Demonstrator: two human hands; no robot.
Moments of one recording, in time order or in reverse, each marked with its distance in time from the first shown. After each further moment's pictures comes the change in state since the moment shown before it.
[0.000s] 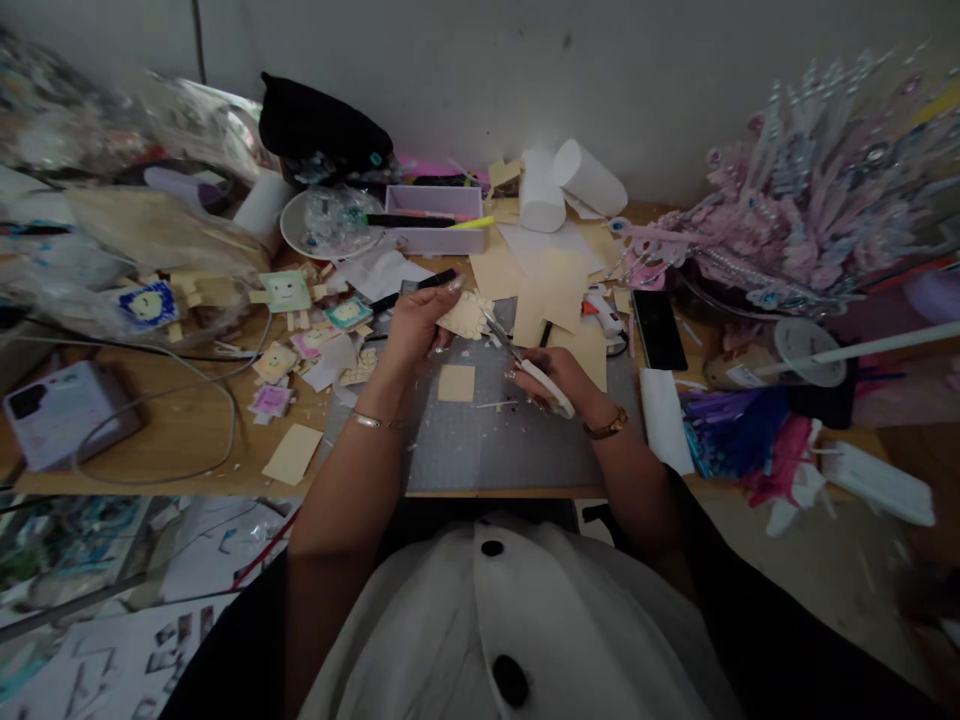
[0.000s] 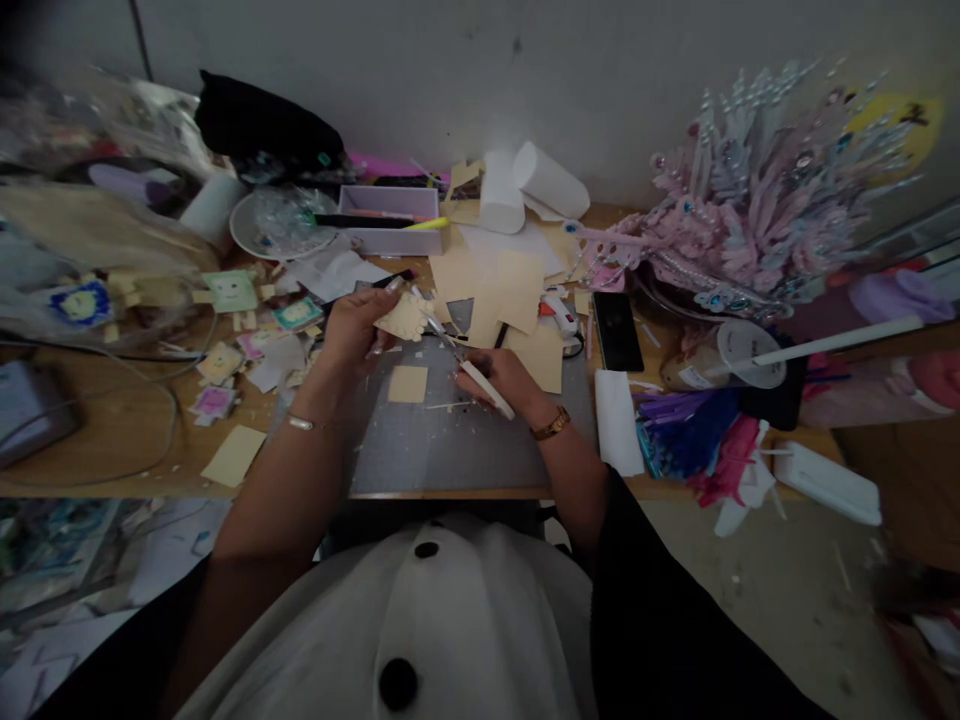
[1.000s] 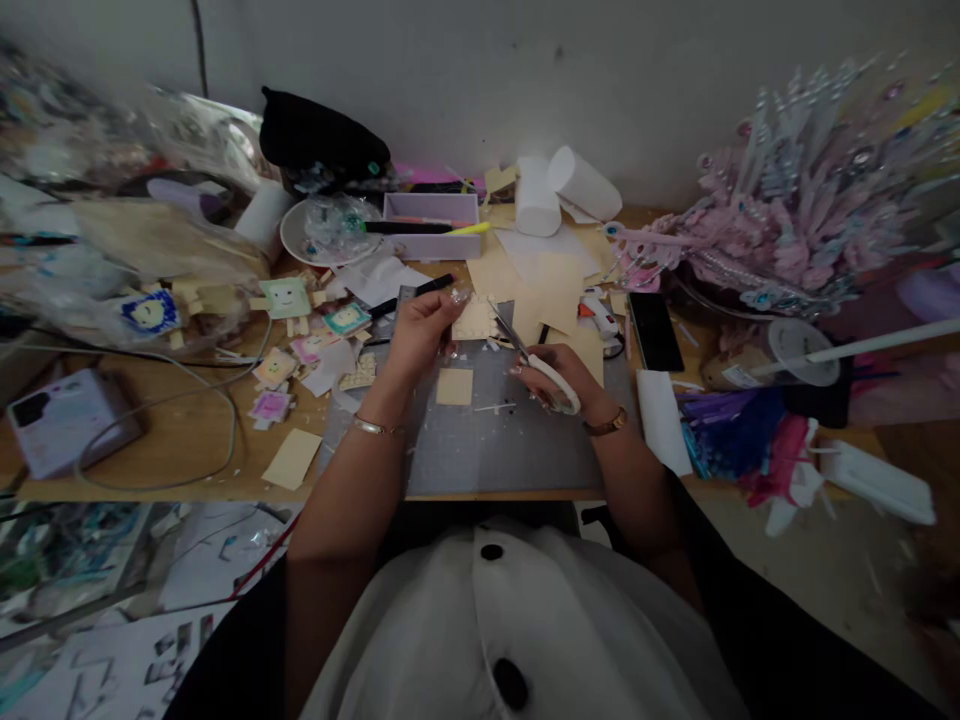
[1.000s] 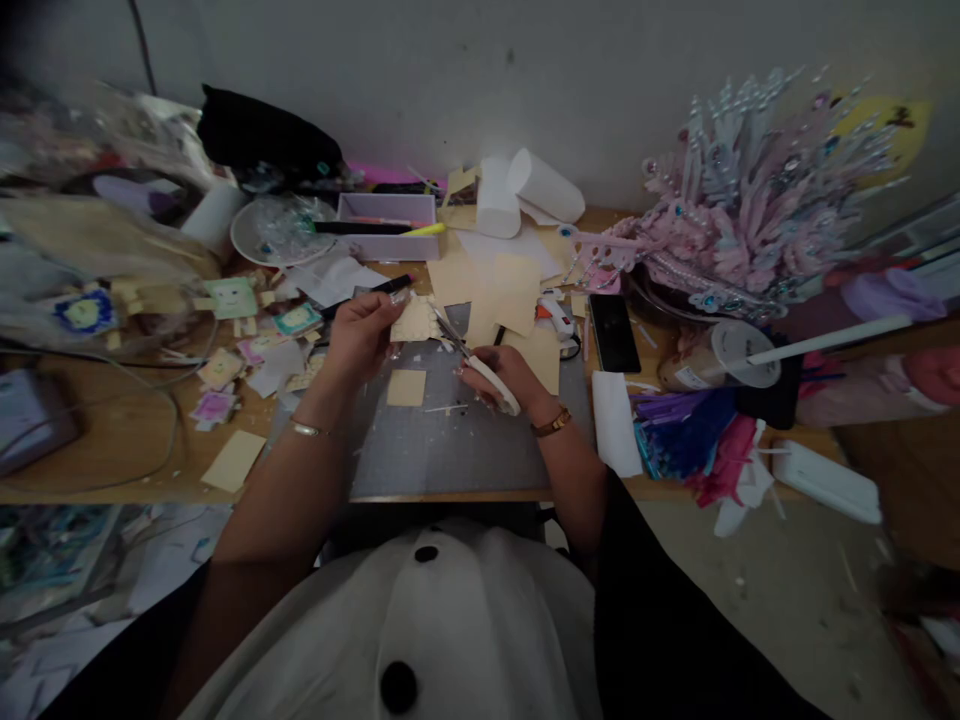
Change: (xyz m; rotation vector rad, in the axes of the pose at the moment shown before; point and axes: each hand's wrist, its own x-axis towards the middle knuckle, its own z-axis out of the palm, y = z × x) left_hand 0.000 -0.009 0.004 -0.107 -0.050 0.132; right_hand 0.002 -0.003 -0.006 0.118 0.001 0.062
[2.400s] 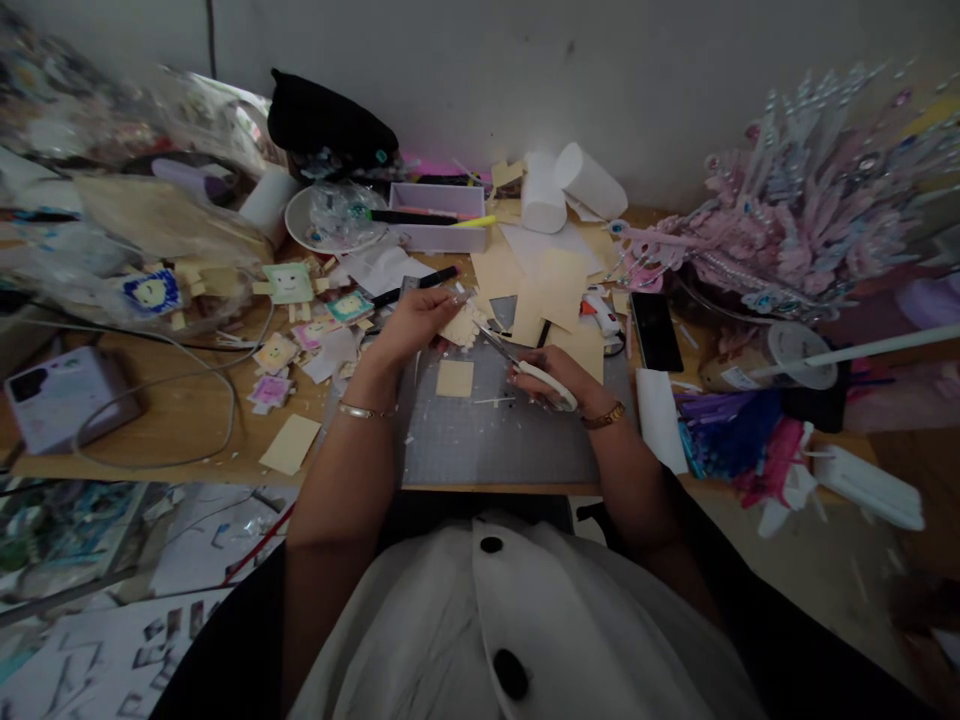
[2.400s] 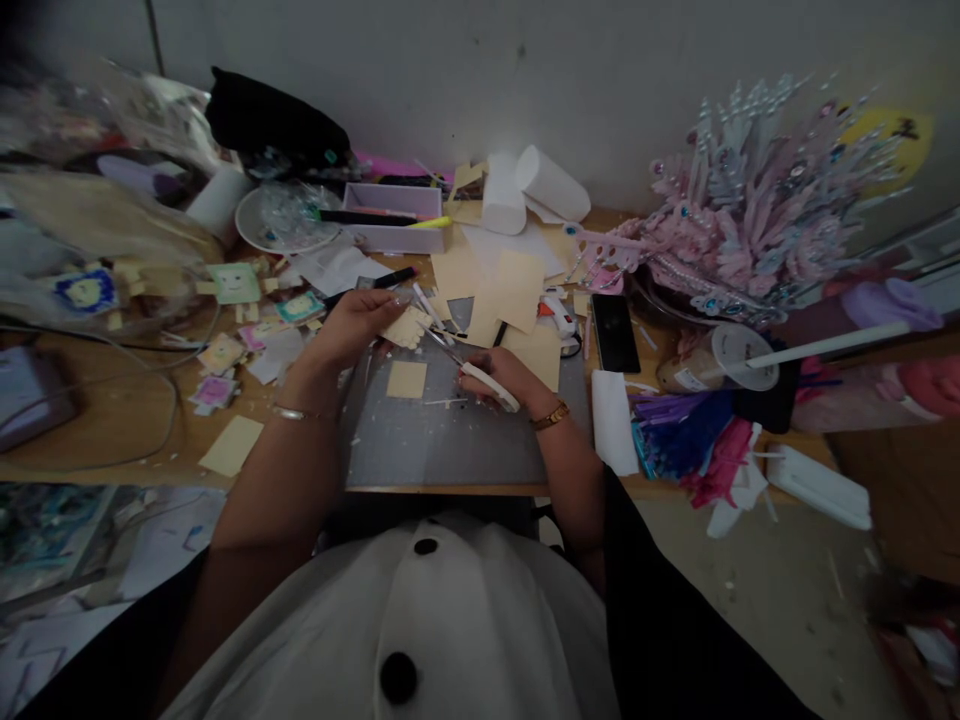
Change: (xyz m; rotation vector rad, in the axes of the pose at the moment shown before) left_hand 0.001 0.015 -0.022 0.364 -0.226 -0.080; right_hand 0.000 -0.010 0.000 -0.132 -0.143 0.144
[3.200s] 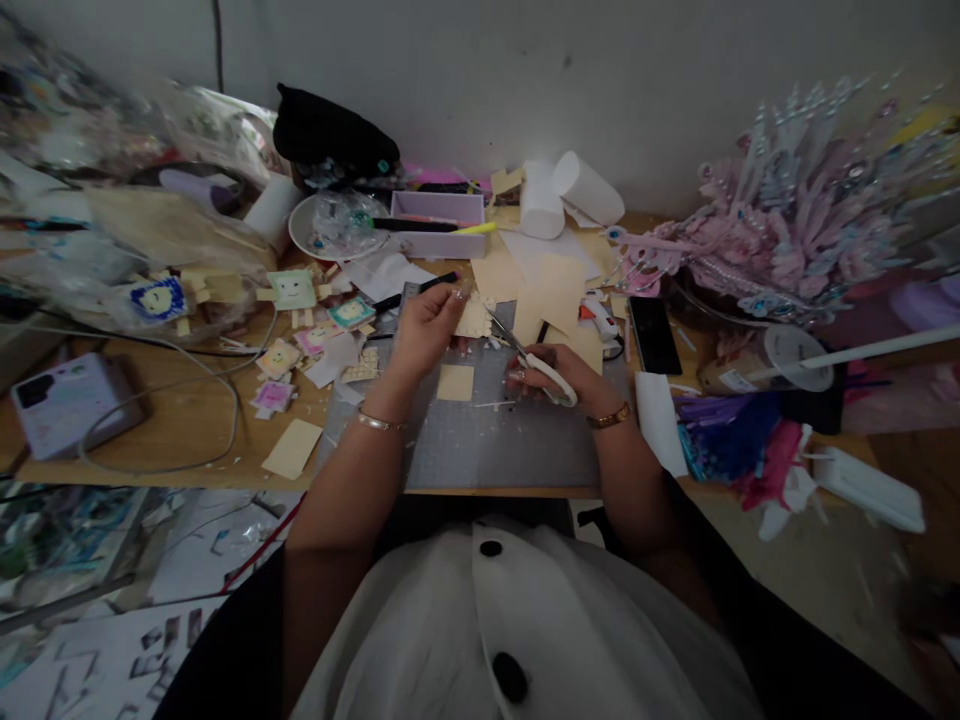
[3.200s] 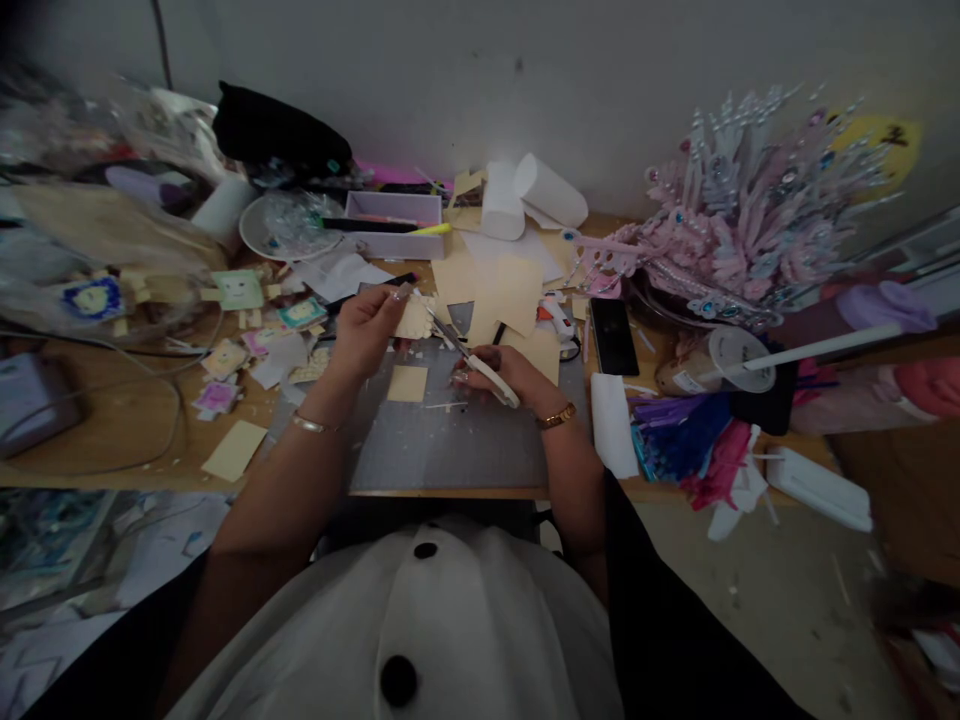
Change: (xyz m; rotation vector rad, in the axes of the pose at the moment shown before) left_hand -0.002 -0.001 0.026 -0.110 0.224 0.171; right_hand 0.002 0.004 -0.010 0.214 0.002 -0.039
